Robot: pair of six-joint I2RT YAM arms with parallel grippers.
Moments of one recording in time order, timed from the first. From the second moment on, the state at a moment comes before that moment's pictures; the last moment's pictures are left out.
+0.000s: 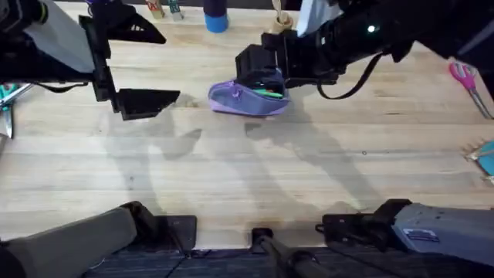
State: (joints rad) left arm 0.41 1.37 1.14 -1.22 1.10 1.80; right arm 0.61 1.43 1.36 -0.96 -0.16 0.50
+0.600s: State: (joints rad) left arm 0.41 1.54 1.14 -1.19 1.11 1.87; right arm 0.70 1.43 1.36 -0.90 -0.13 0.53
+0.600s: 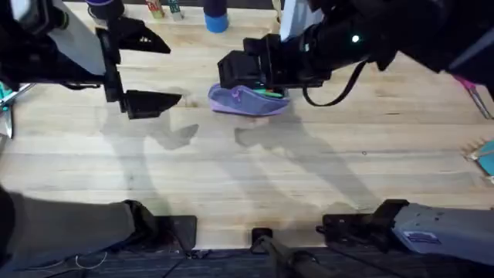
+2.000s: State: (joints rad) left arm 0.29 1.77 1.14 -1.26 1.18 2.01; right arm 0.82 1.63 1.36 -0.80 0.02 0.76
